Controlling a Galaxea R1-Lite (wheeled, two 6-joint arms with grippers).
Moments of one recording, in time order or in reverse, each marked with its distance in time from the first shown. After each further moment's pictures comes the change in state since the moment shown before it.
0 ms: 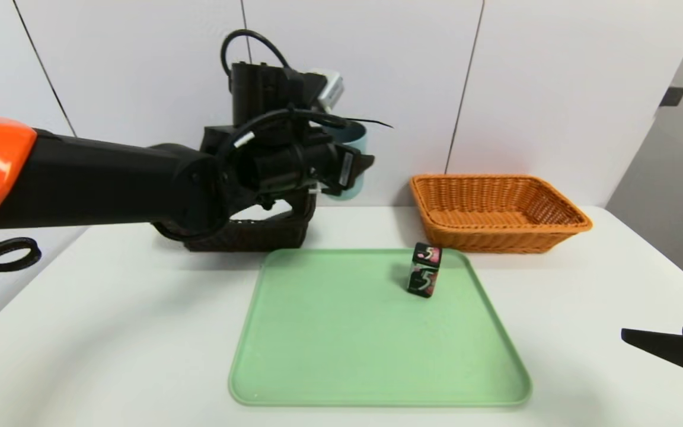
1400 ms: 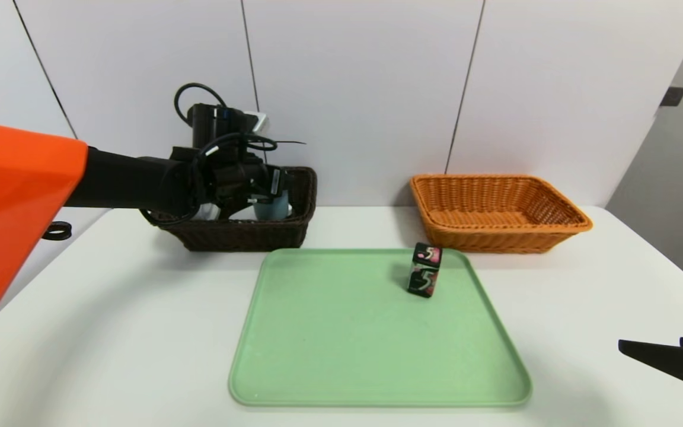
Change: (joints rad) left arm 0.286 0.148 -0.041 0.072 0.002 -0.033; right arm 0.000 0.000 0.029 0.000 0.000 0.000
